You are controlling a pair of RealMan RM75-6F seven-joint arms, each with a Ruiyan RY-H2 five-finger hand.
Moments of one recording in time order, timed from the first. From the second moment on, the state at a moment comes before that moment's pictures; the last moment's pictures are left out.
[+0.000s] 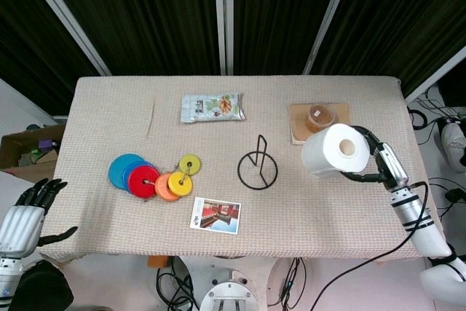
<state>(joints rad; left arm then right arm) -0.02 -1.17 0.05 -1.48 1.63 1.55 -0.04 0.43 -1.19 0.10 -1.45 -1.54 1.28 1.26</state>
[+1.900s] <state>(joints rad) -0.03 -1.18 0.05 -1.43 1.63 1.55 -0.10 0.67 -1.19 0.33 -1.91 -1.14 0.97 0.56</state>
